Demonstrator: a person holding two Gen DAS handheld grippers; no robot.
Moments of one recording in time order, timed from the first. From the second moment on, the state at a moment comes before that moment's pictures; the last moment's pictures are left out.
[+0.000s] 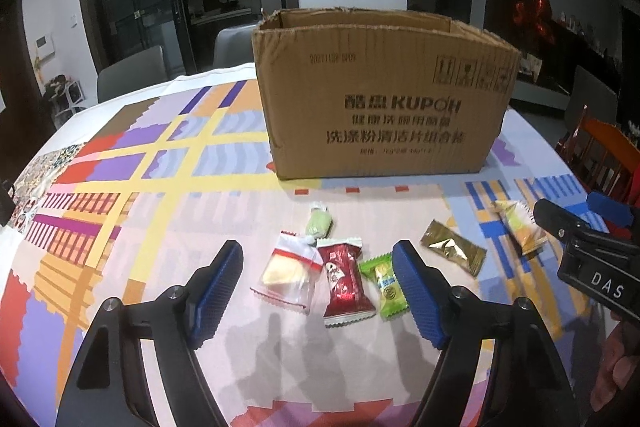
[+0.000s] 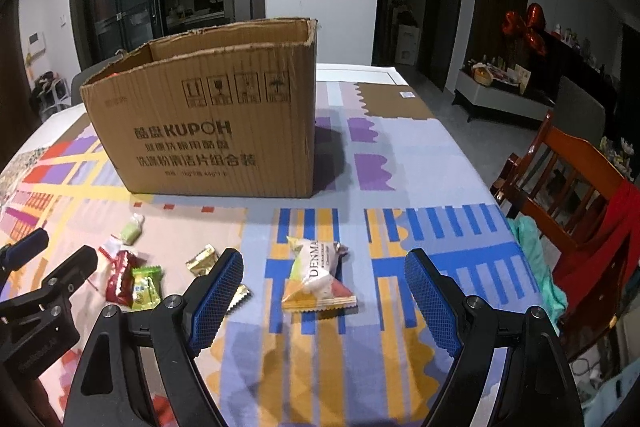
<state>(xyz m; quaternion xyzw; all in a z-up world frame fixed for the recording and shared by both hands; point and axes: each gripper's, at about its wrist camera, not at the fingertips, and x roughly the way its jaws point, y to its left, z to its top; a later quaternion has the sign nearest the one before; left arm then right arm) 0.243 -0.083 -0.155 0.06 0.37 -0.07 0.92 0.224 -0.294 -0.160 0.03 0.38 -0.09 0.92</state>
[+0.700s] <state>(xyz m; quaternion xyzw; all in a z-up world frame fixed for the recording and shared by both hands) 0.255 -0.090 -0.194 0.07 0.41 -0.08 0.91 0.237 -0.298 -0.191 0.03 0.40 -0.09 0.91</state>
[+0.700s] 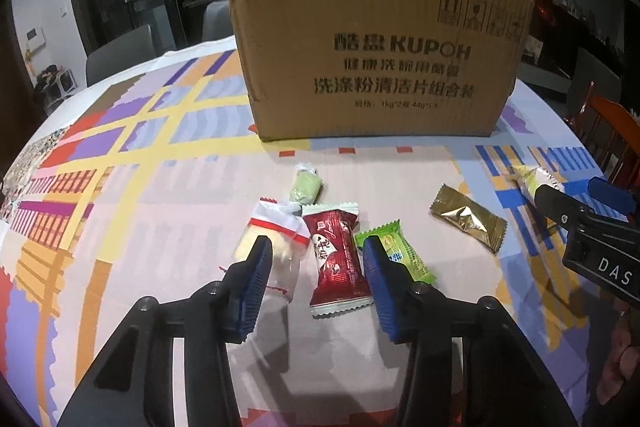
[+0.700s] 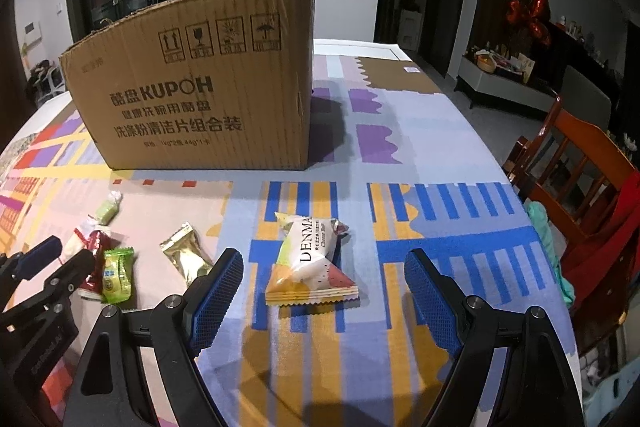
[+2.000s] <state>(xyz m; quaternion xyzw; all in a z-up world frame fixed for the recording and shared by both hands) 0.256 -0.098 -0.199 0.08 0.42 -0.09 0.90 0.255 -0.306 -0.214 0.05 0.43 -0.08 0.90</state>
